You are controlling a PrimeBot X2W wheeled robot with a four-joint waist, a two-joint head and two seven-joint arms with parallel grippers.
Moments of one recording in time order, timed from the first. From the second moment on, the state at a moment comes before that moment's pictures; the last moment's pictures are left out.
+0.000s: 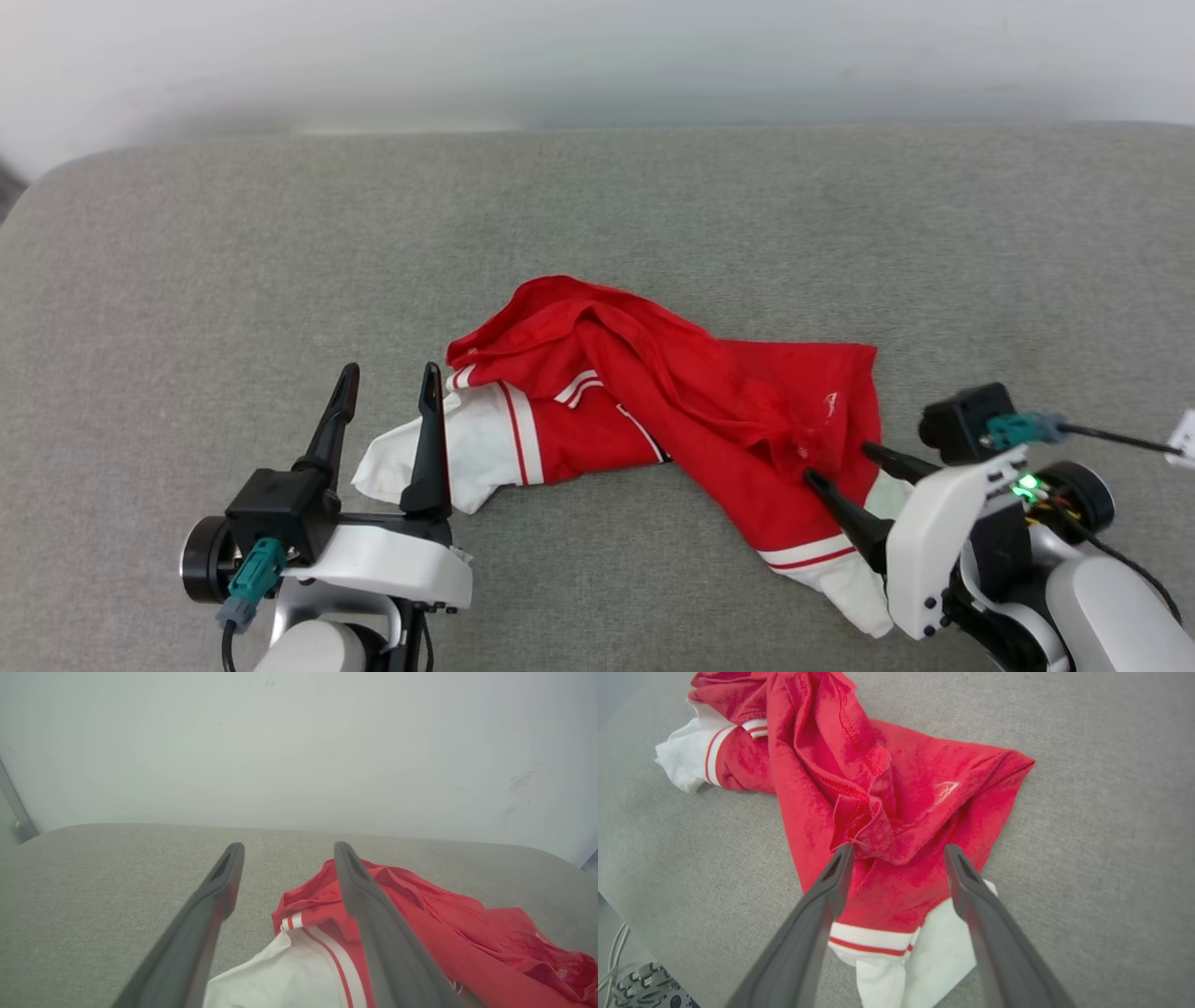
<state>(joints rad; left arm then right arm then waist) -0.15 0.35 -0.44 -0.07 -0.50 0.35 -0.26 -0.19 -0.31 0.30 0.01 0.47 0.13 0.51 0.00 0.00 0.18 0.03</state>
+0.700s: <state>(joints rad) -0.19 0.28 -0.44 -0.03 -0.47 0.29 -0.26 -0.57 -0.45 0.40 0.18 0.54 0.13 0.51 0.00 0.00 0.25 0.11</state>
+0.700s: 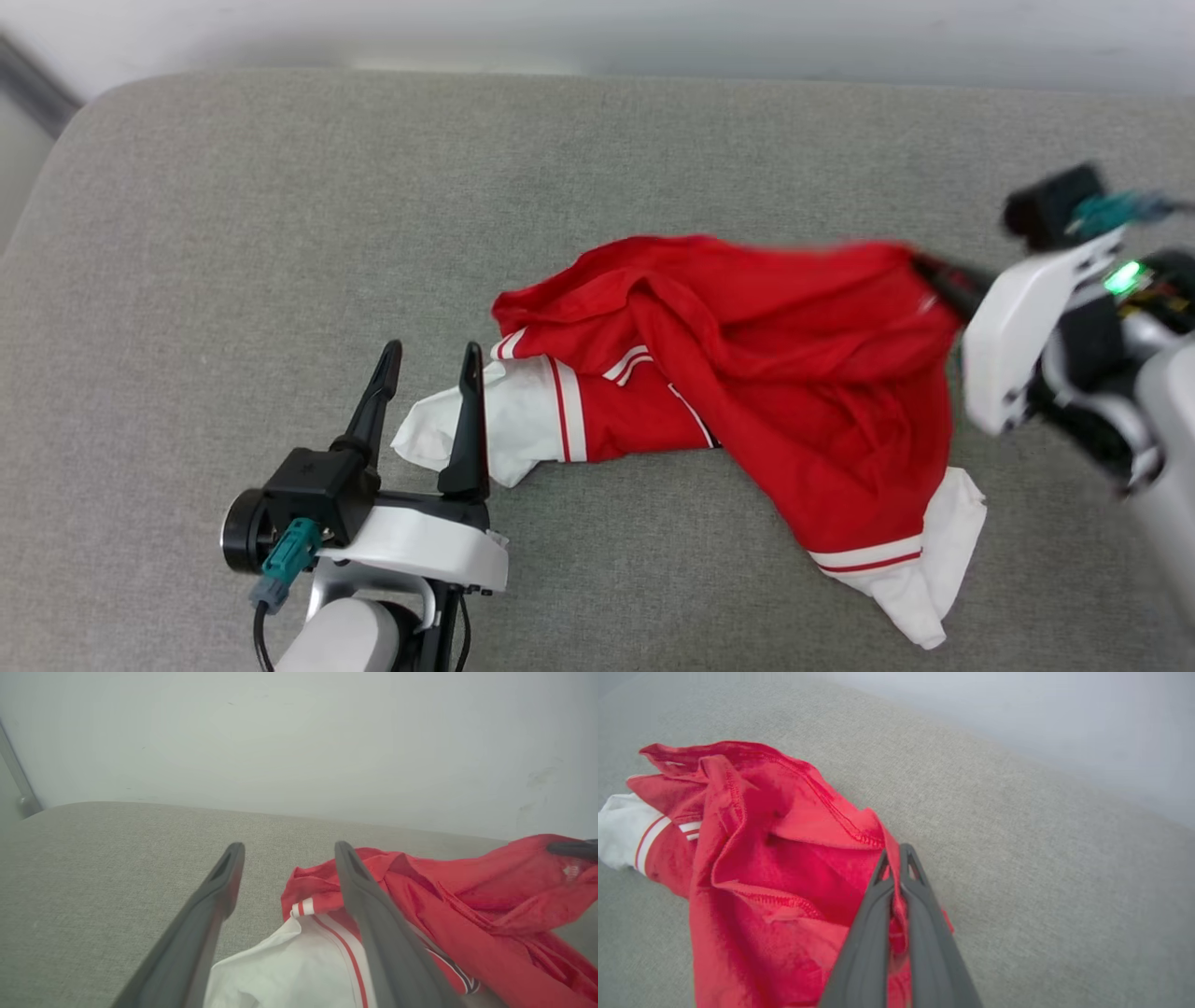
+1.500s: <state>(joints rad) -0.27 0.18 -0.39 -0.02 -0.38 0.21 -0.26 -0.91 -0.42 0.14 0.78 0.49 0.13 0.14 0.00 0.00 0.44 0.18</state>
